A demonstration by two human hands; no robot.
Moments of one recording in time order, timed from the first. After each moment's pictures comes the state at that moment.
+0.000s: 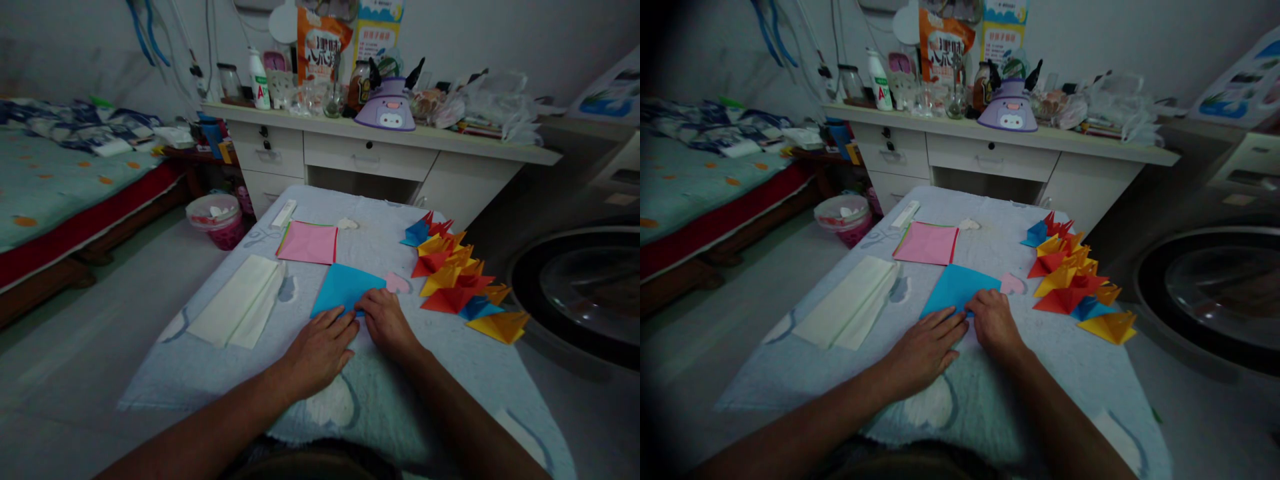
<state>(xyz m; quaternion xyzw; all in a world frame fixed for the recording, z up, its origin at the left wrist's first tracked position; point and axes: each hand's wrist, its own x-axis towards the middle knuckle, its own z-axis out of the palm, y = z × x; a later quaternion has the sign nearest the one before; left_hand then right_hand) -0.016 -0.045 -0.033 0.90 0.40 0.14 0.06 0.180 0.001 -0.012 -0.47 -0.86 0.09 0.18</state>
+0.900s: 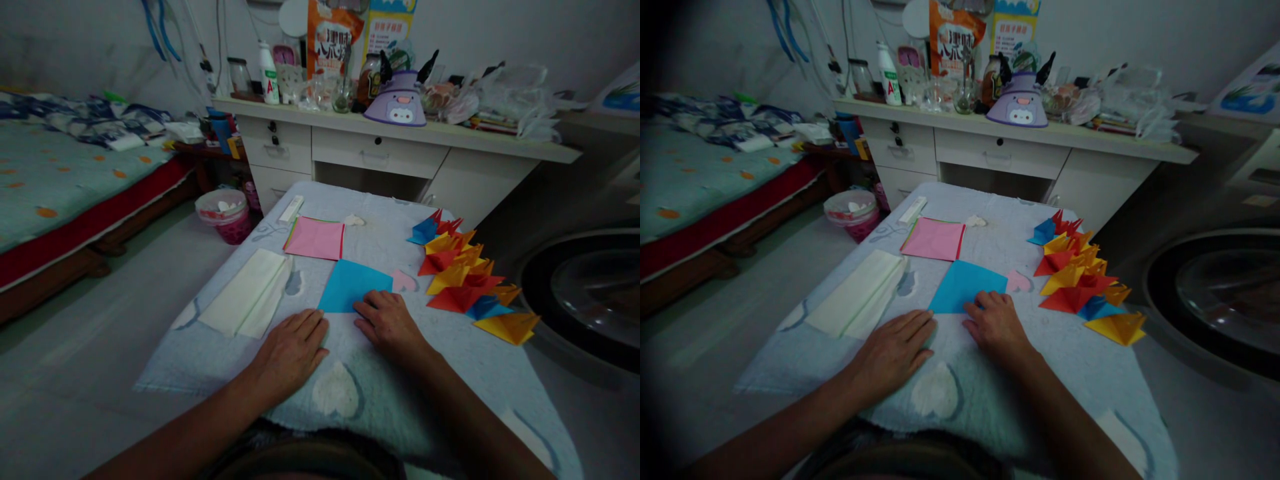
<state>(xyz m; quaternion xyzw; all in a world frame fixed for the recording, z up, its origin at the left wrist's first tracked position) -0.065 -0.070 -0.021 0.88 0.46 0.12 -0.01 0.174 -0.010 -0.001 -0.45 -0.89 0.03 0.06</state>
